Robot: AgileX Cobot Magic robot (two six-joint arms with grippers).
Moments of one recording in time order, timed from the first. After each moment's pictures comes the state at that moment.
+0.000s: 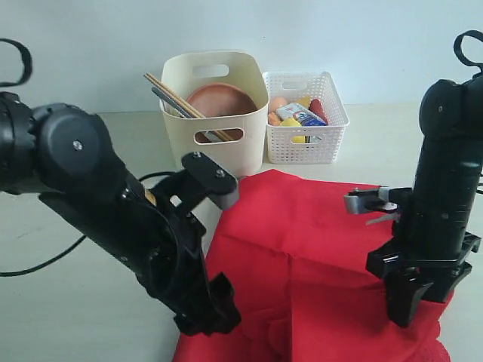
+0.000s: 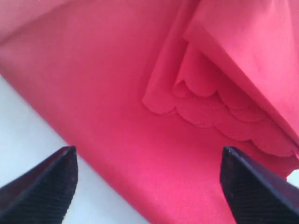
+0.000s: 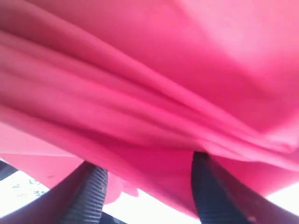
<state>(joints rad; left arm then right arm) -0.75 1.68 -0.96 -0.51 0.64 0.62 0.21 1.91 -1.06 0.22 1.22 -0.36</state>
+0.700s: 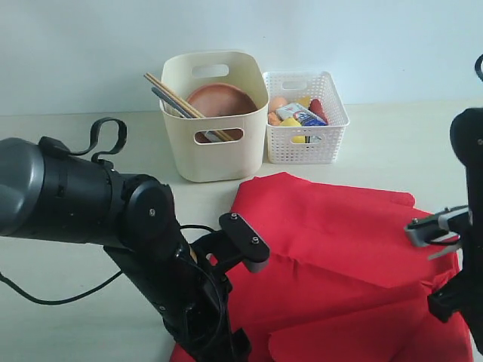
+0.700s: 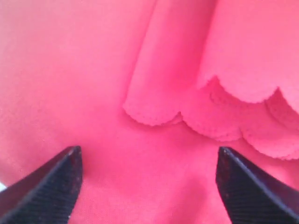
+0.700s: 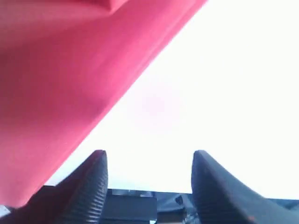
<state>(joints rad) -0.84 1.88 -0.96 -0.51 0.57 0.65 0.21 1.76 -0.87 -0.12 1.22 0.00</state>
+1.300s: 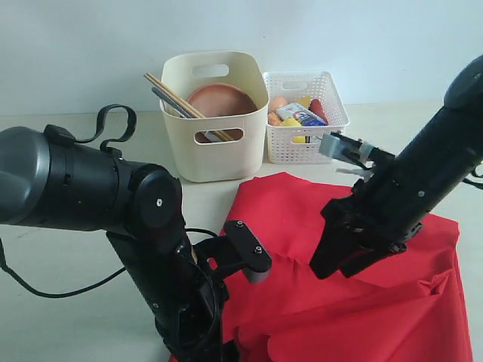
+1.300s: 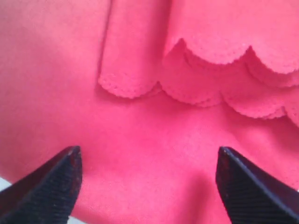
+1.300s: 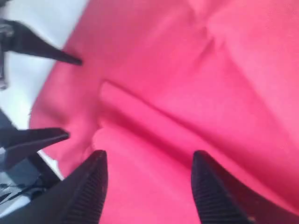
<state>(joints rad) -0.84 1.89 -1.01 -0.43 0.73 0.65 0.21 1.79 -0.99 0.71 1.08 -0.64</state>
